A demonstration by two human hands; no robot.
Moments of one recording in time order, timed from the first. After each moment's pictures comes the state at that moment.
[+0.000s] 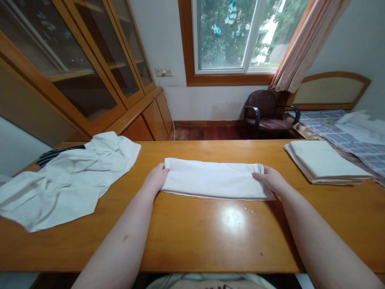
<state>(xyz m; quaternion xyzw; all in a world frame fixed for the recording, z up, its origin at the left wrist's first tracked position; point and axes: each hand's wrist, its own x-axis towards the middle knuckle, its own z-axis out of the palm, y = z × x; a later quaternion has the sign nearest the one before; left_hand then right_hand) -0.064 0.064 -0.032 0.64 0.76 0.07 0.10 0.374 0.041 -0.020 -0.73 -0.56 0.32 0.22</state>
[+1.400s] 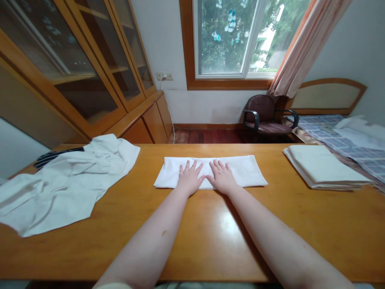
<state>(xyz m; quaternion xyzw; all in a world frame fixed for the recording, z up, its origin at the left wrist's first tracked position) 0.057 0.065 -0.052 0.79 0.61 0.07 0.04 0.224 0.069 -0.054 -0.58 -0.81 0.05 0.08</state>
